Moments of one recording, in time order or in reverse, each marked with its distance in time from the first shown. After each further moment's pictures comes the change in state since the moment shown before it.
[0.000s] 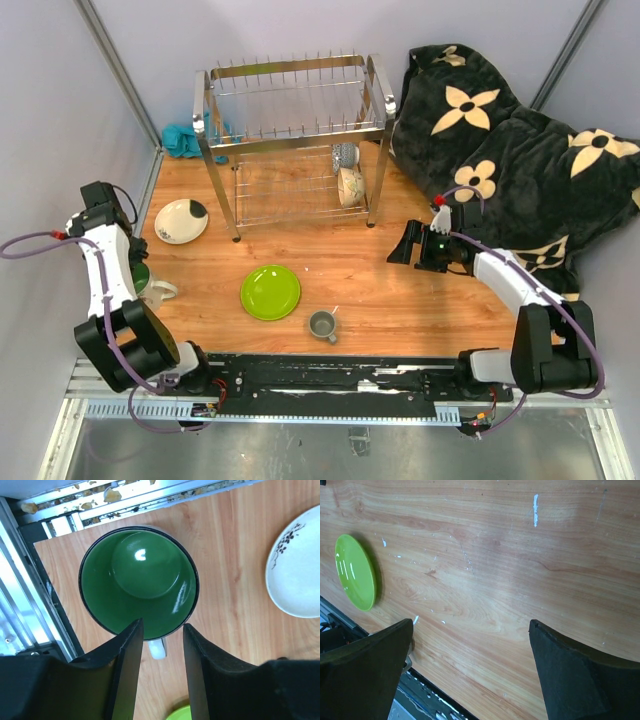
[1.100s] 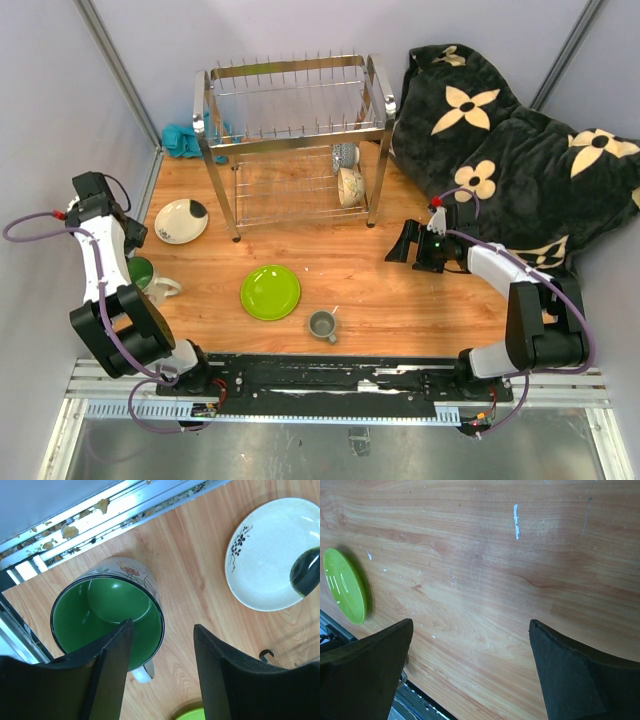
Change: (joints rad) left arm 0.026 0.084 0.047 0.140 0.122 0.178; right arm 0.000 0.124 0.002 0.084 0.018 0.035
